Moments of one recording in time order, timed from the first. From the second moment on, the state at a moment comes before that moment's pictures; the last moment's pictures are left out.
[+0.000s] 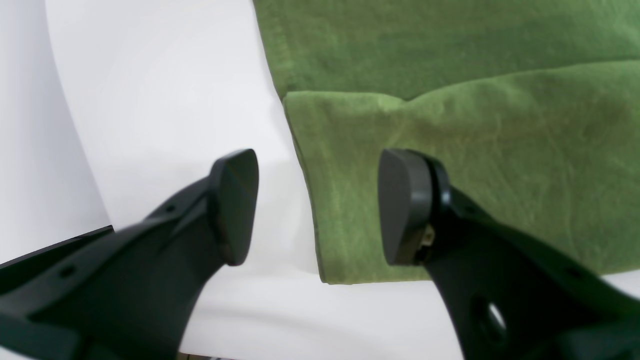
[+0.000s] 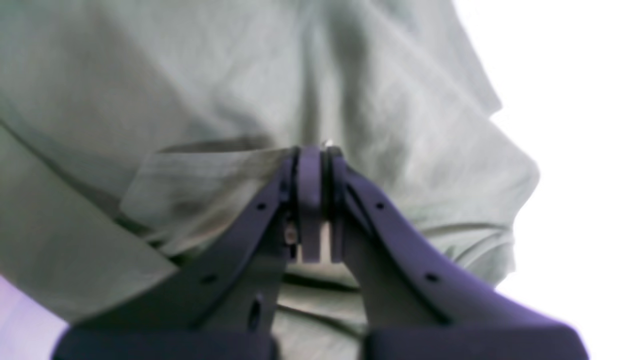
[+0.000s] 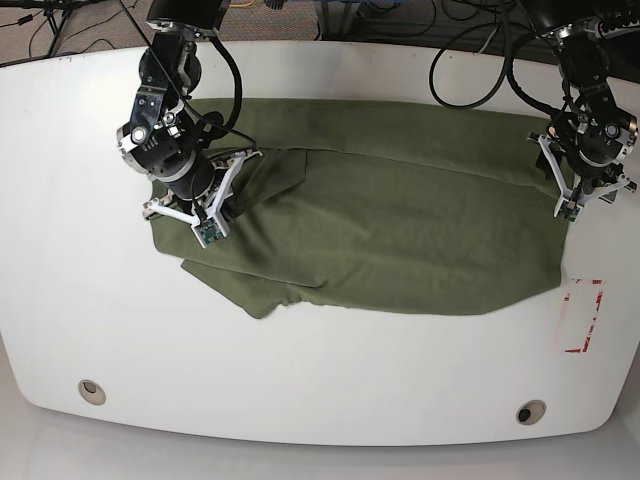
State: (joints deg) left arm 8.1 -13.5 -27.9 104.6 5.3 -42.4 57.8; right arm -5.8 -1.2 13.5 109.2 3.7 40.2 -57.3
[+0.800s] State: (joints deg) left arm 9.5 -13.5 -27.8 104.6 5.4 -42.4 57.7; right arm 3.5 2.3 13.3 101.8 4.0 40.1 -57.2
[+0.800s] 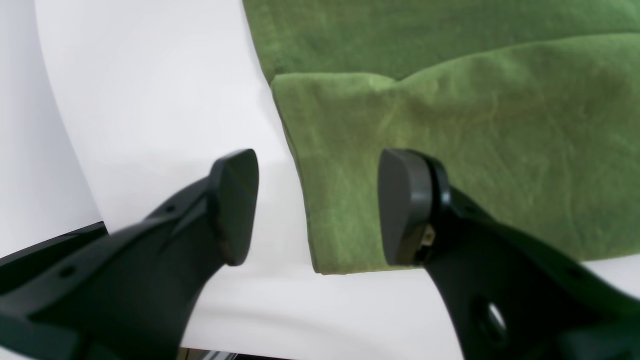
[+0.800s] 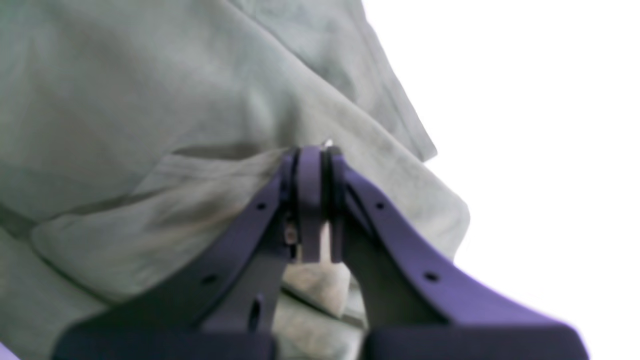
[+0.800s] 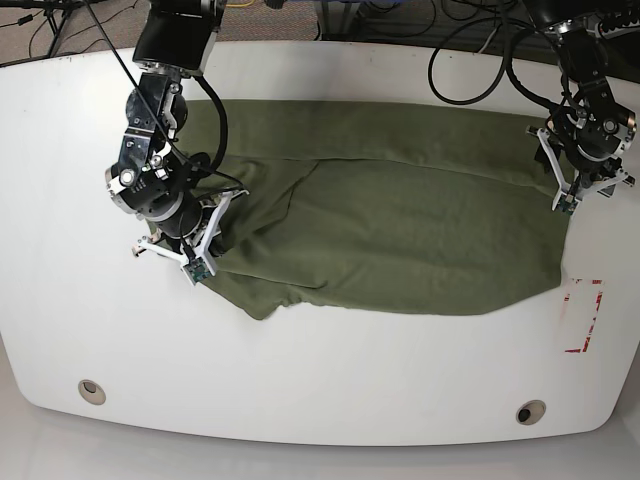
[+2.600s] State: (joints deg) left arm 3.1 -8.7 -40.8 104.9 0.8 -42.1 58.2; right arm -11.8 2.0 36.4 106.9 4.6 40.1 -57.3
